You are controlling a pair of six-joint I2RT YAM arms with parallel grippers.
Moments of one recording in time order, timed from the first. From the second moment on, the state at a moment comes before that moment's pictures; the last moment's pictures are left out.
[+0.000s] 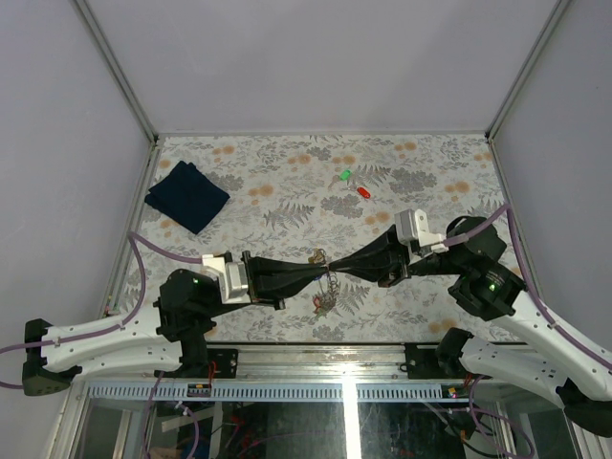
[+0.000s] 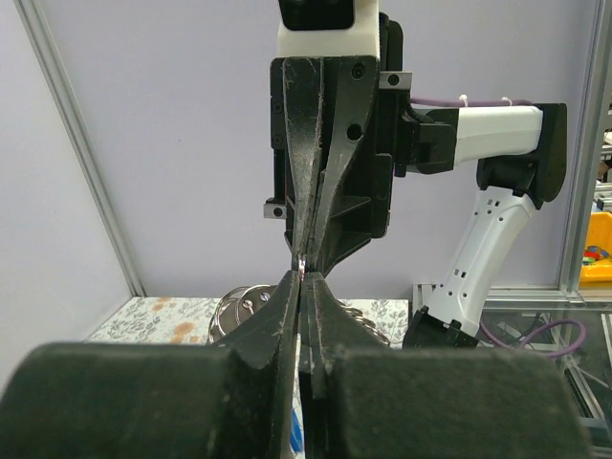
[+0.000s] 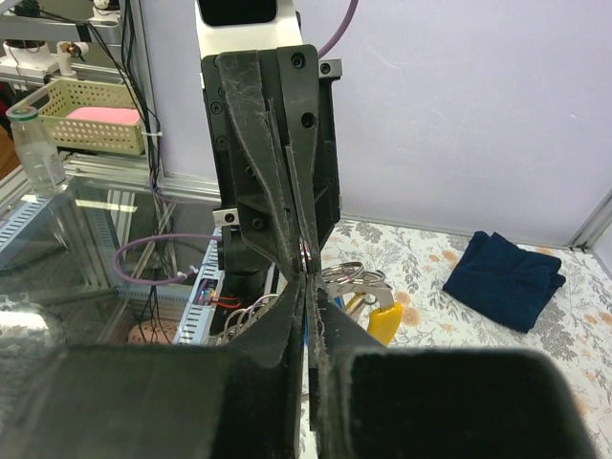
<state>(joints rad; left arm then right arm) -1.26 0.73 0.64 0.57 0.12 0.10 0.88 0.80 0.96 0.05 -0.75 0.01</state>
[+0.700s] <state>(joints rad) -1.26 0.71 0.70 0.42 0.10 0.09 0.88 0.82 1.08 -0.27 -0.71 -0.13</state>
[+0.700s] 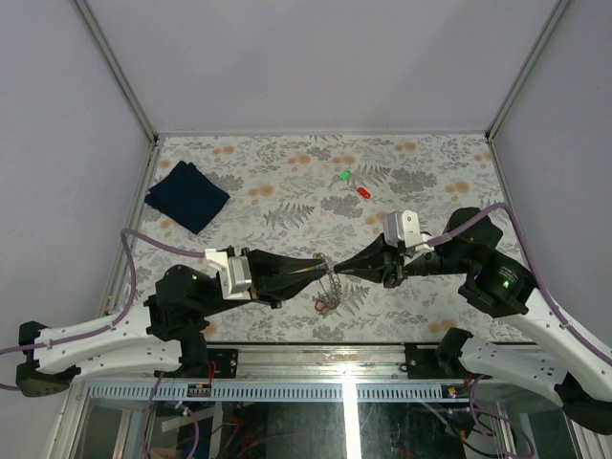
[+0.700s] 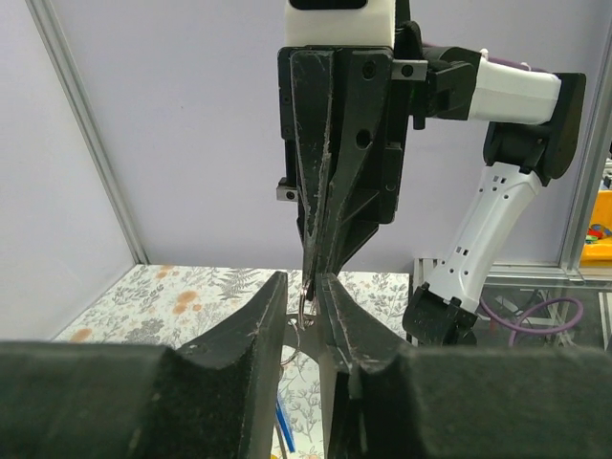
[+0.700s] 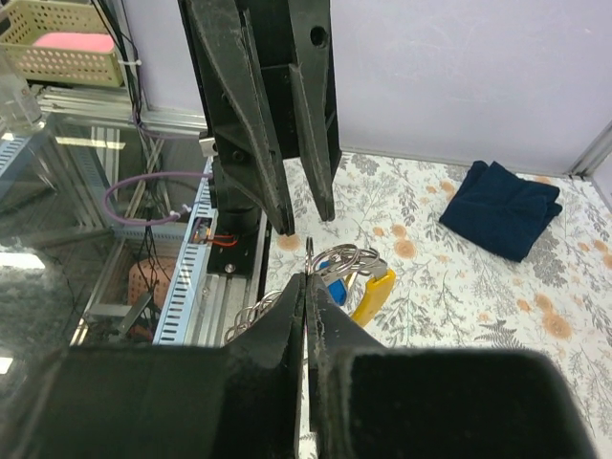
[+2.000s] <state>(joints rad) -1.26 0.75 0.78 0.20 0.10 0.12 0.88 0.84 1.13 -0.42 -0.69 -0.21</state>
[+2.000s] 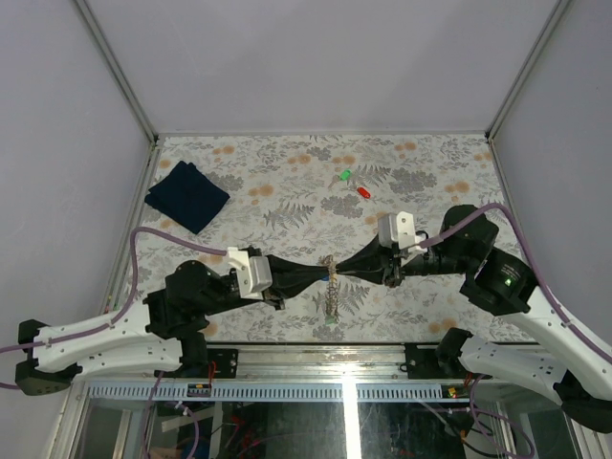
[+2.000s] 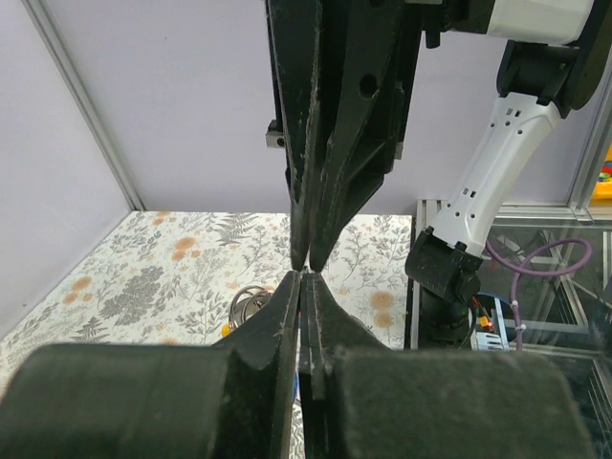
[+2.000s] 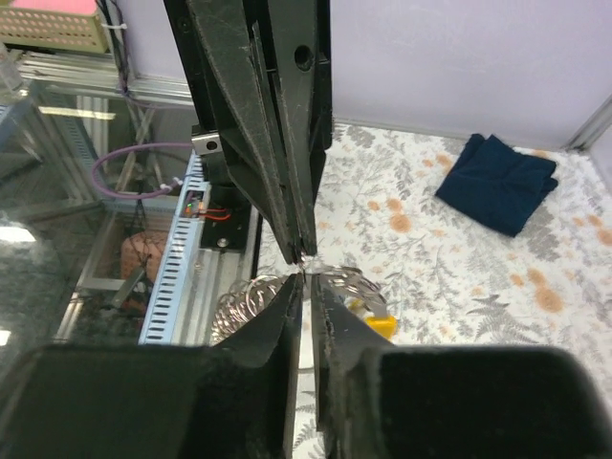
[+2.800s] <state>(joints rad) -1.26 0.69 0.56 0.71 0.07 -0.06 0.88 0.78 0.92 0.07 -0.69 0.02</state>
